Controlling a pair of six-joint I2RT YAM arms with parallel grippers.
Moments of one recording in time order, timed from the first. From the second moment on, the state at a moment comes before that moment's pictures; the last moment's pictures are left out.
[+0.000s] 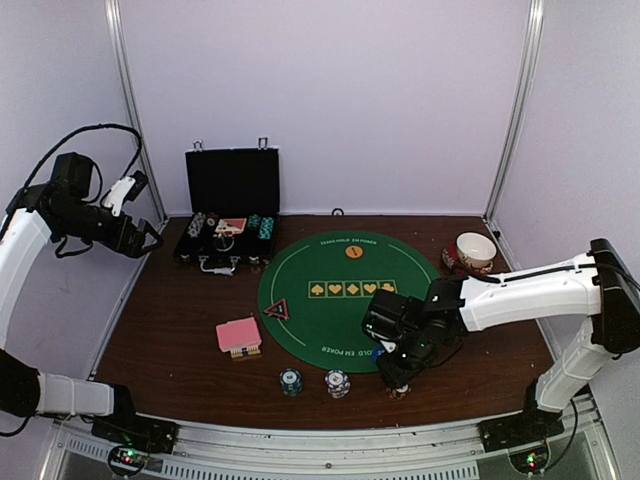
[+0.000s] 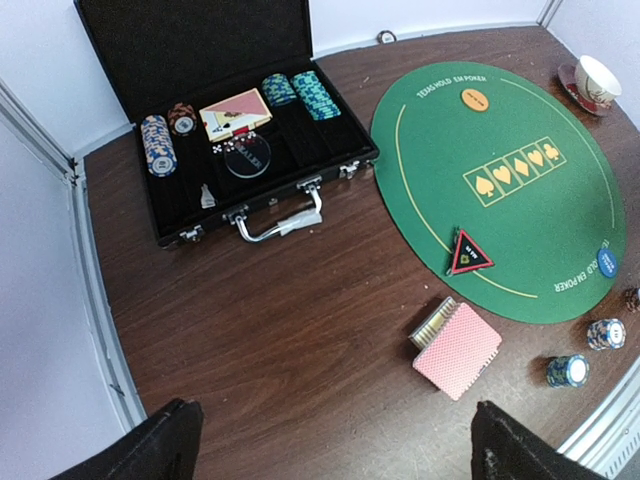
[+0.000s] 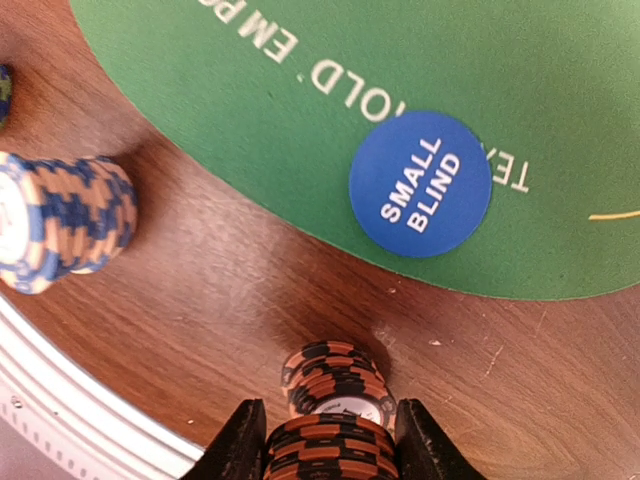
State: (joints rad) left arm 0.05 1.15 1.34 -1.05 0.41 0.35; right arm 1.12 1.59 1.01 -0.81 0.07 0.52
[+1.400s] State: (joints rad) left arm 0.05 1.12 1.30 -1.10 0.45 0.43; right arm 0.54 2.58 2.35 -0.99 0.14 0.32
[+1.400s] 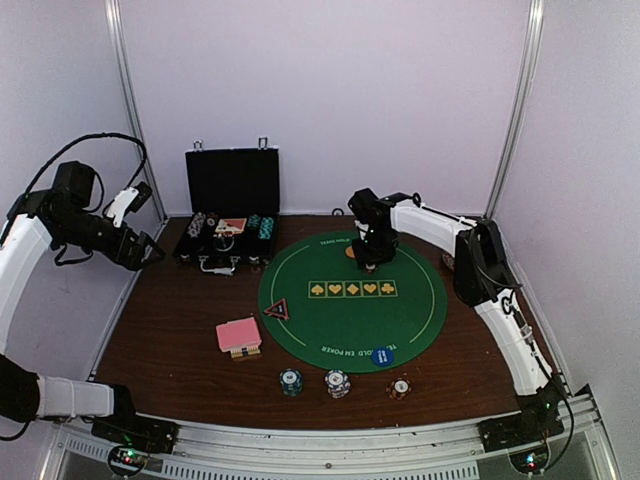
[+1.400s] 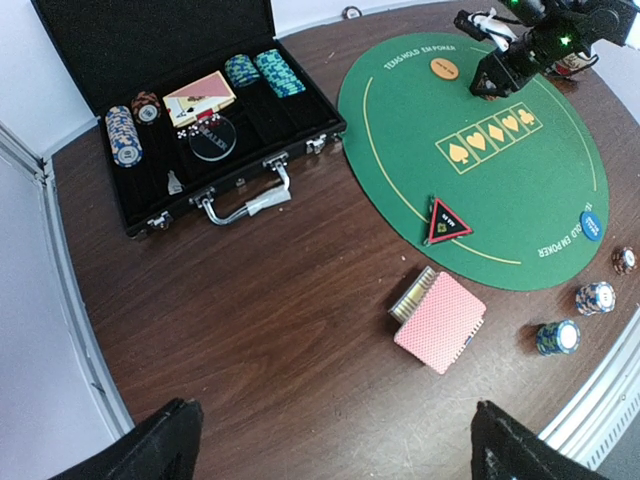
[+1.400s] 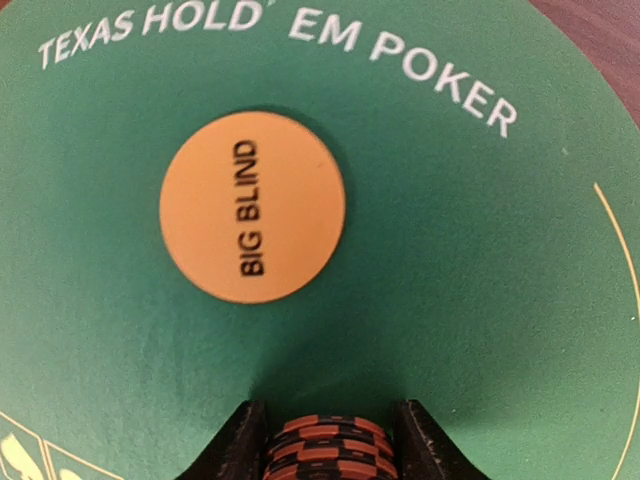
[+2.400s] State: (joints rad) left arm 0.05 1.13 1.32 -1.10 0.41 0.44; right arm 0.93 1.65 1.27 -0.85 0.12 0.38
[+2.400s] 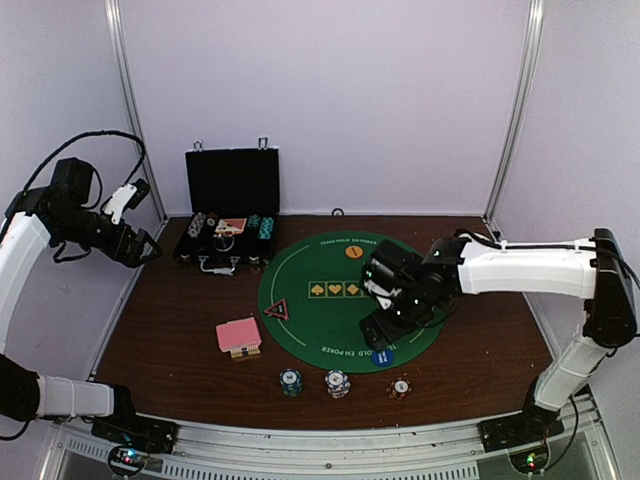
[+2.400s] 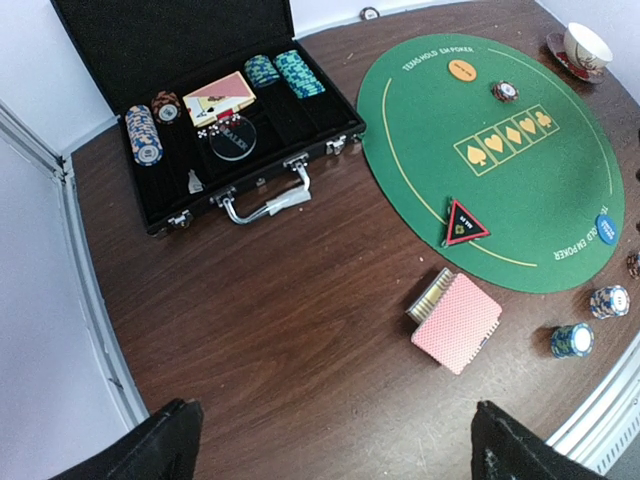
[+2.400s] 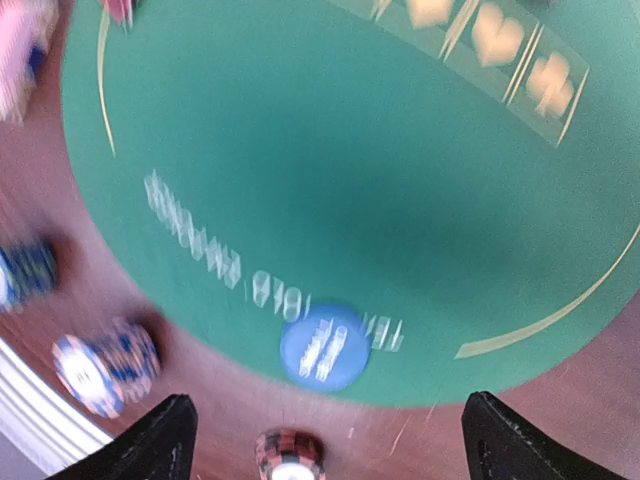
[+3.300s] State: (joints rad) left arm 0.05 1.13 1.35 -1.13 0.43 0.44; right arm 1.09 1.61 0.94 -0.74 0.01 0.56
